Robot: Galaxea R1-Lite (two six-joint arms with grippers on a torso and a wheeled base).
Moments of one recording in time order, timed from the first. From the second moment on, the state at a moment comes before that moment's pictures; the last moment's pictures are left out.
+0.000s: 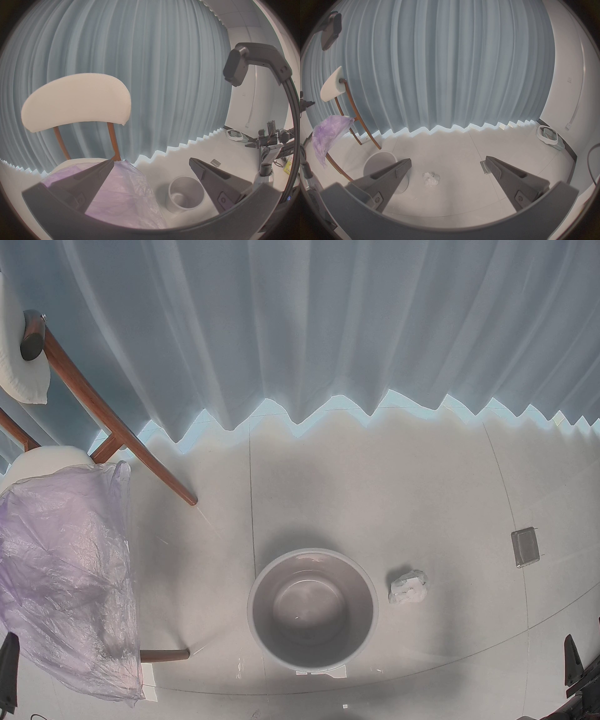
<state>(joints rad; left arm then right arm) -0.06 0.23 -0.38 -0.10 -0.32 0.10 0.00 0.02 -0.02 0.00 -0.04 0.01</state>
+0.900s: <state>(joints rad) -0.27 0.62 -0.51 -0.09 -0.57 0.23 0.00 0.02 -0.02 0.00 -0.04 0.01</state>
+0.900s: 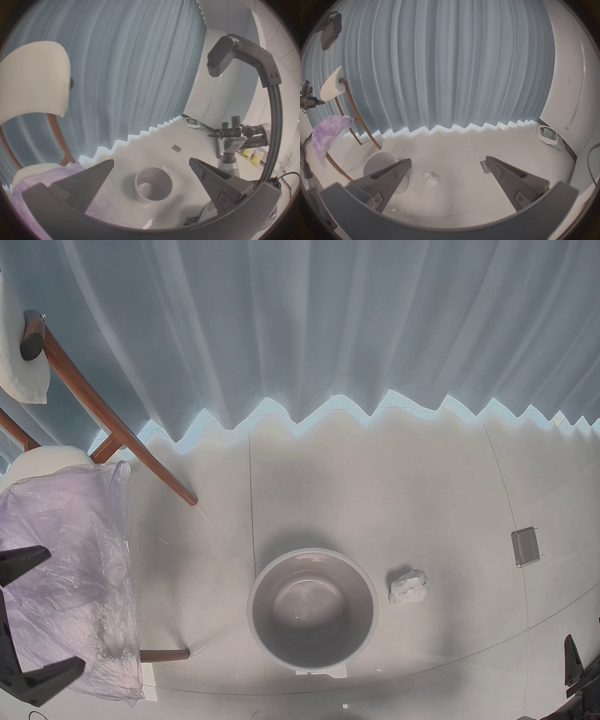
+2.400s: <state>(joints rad) -0.68 0.82 -0.54 0.06 0.20 0.30 0.00 0.02 -0.02 0.00 -0.04 0.01</state>
